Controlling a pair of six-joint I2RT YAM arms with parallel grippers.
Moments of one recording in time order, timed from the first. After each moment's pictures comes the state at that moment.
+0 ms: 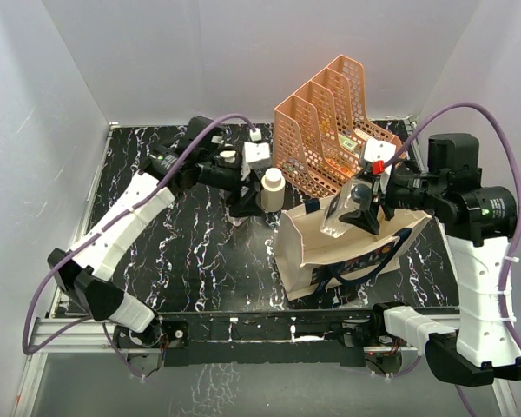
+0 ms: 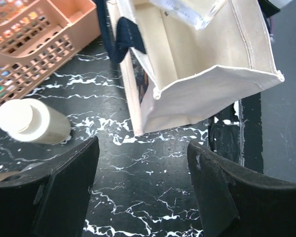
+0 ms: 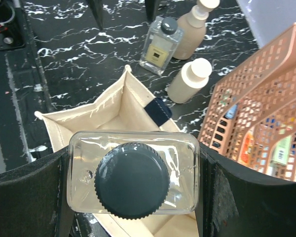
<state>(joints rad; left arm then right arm) -0.60 1.48 1.65 -0.91 0.77 0.50 0.12 1.07 1.73 -1.32 -0.88 -0.79</state>
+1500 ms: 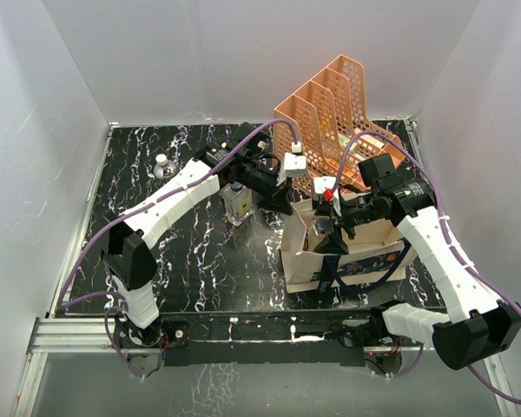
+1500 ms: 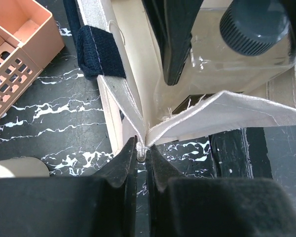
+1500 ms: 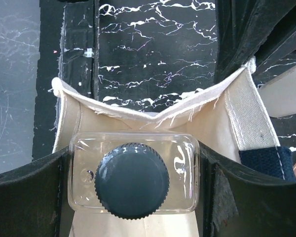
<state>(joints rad) -0.73 1.79 1.75 -0.87 0.86 0.56 0.31 1.14 1.24 -1.17 -0.97 -0.94</state>
